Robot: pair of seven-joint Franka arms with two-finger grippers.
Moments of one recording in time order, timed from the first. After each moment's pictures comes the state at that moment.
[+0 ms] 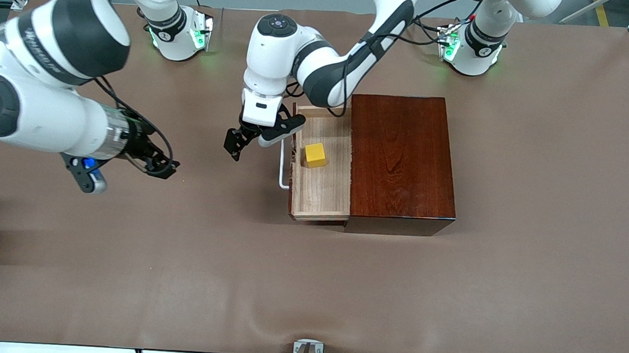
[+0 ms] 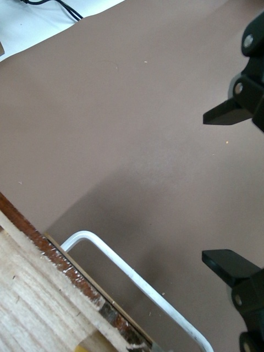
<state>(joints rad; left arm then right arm) -1.08 0.79 0.16 -1.17 0.04 2.38 -1.82 -0.08 0.41 0.42 -1.24 0.05 1.38 1.19</state>
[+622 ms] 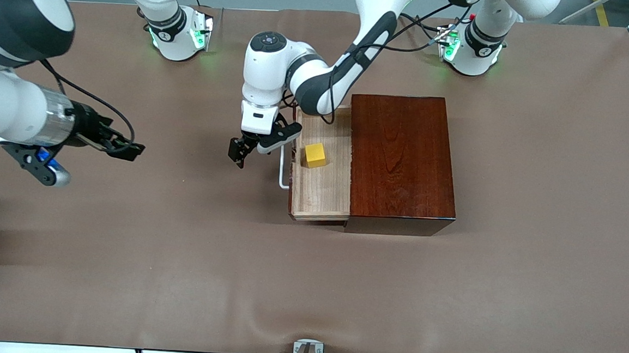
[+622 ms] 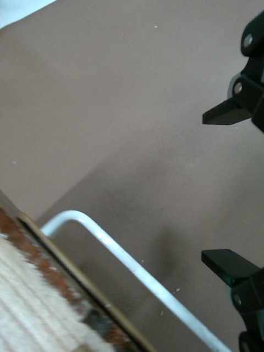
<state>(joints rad) -1.15 0.90 0.23 -1.15 0.04 2.40 -1.88 -0.18 0.35 0.42 -1.24 0.05 1.29 0.82</state>
